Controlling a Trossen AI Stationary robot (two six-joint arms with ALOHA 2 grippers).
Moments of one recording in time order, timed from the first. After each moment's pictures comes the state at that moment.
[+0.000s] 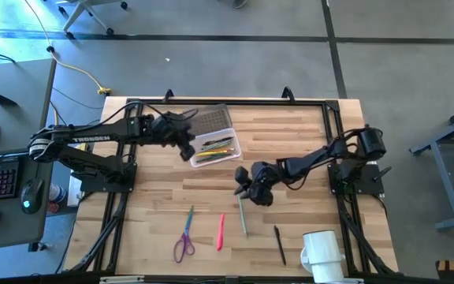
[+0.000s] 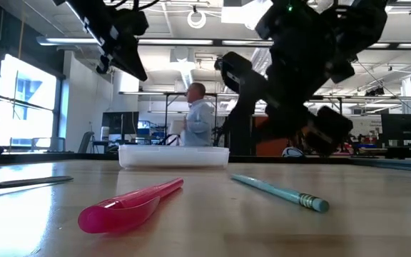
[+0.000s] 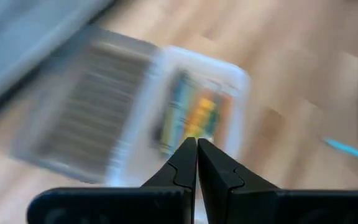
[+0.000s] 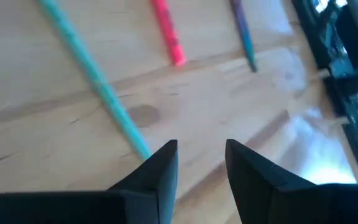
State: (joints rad) left arm 0.23 1.13 0.92 -0.58 -0.20 -0.29; right arm 0.10 1.75 0.77 0.34 -0.23 -1.06
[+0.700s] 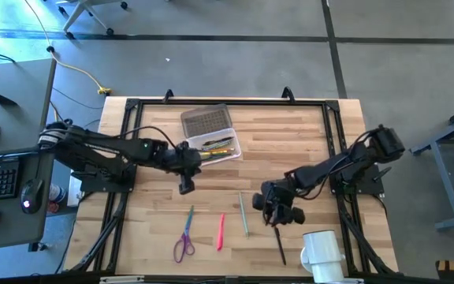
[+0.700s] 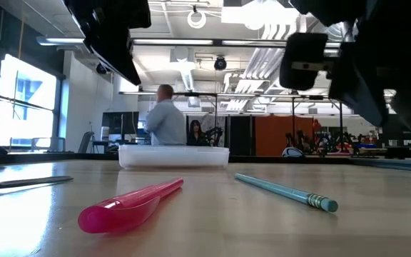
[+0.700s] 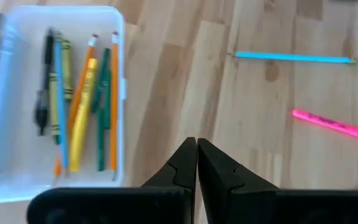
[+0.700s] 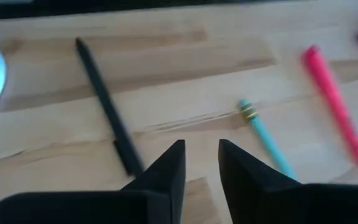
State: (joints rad) left arm -0.10 1.26 0.92 -0.57 -0.15 -0.27; right arm 0.28 1.59 0.77 -0.11 -0.53 -0.87
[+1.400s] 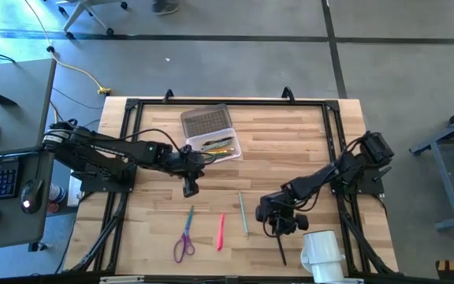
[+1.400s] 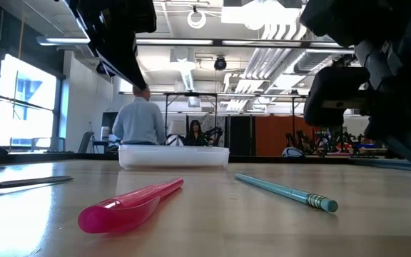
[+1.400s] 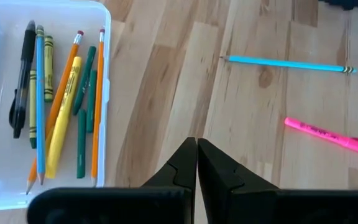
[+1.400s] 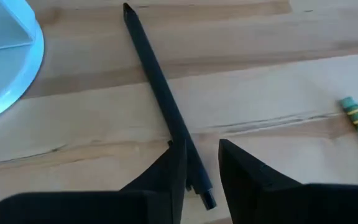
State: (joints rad) left arm -0.12 1.31 0.92 -0.52 -0.14 -0.32; right arm 0.38 1.73 0.77 -0.11 -0.54 -0.89
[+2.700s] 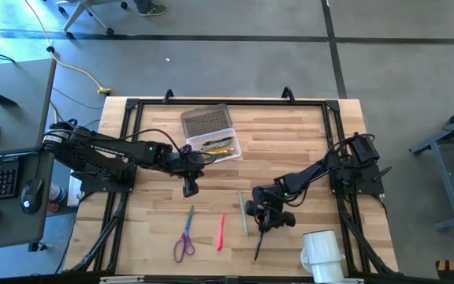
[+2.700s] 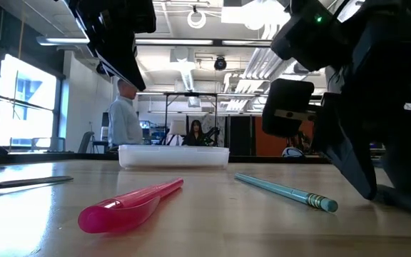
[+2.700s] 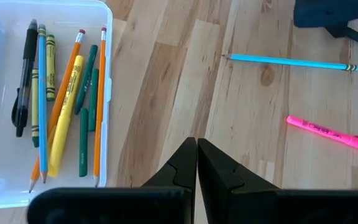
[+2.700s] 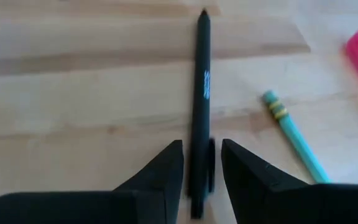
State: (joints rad) left arm -0.12 1.31 0.92 -0.52 -0.14 -0.32; right arm 0.28 1.87 0.77 0.15 -0.61 -0.94
